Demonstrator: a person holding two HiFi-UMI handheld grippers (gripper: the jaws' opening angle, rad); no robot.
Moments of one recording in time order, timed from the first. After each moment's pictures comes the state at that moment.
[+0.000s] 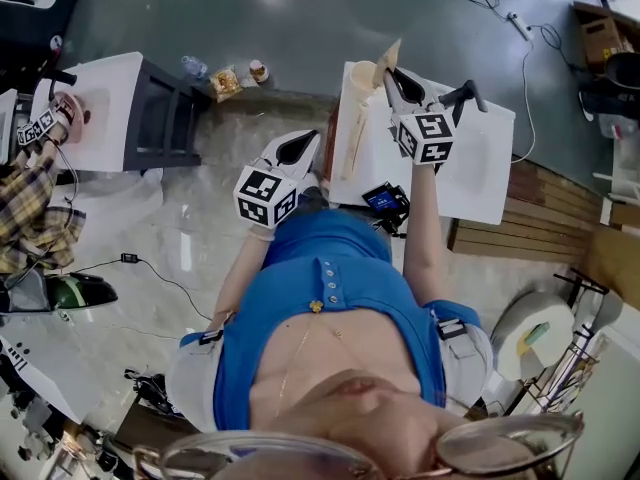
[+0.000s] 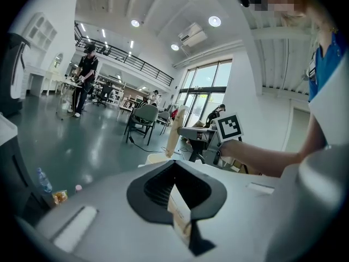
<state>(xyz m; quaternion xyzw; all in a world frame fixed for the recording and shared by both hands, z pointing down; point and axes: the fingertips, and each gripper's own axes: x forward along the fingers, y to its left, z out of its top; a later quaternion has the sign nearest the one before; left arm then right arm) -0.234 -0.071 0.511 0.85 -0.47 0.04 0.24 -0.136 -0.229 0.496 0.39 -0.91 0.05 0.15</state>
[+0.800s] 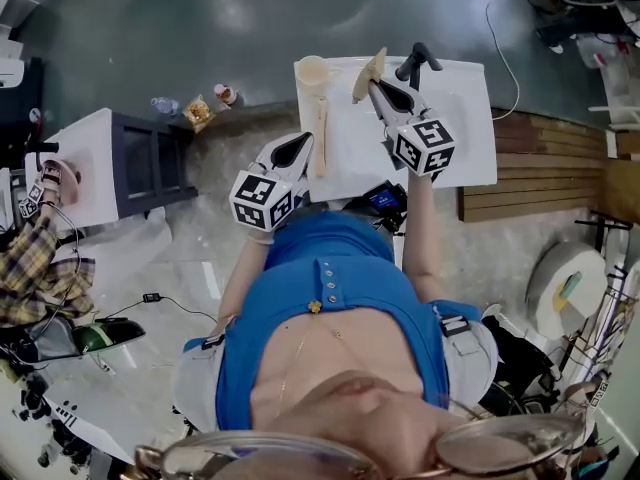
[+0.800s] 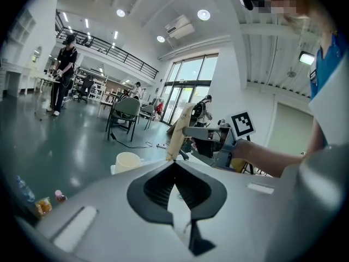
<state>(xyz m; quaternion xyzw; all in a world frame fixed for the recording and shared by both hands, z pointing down) -0.147 -0.075 0.508 0.89 -0.39 0.07 0.23 -0.037 -0.178 0.483 0.42 -0.89 0.13 0.09</state>
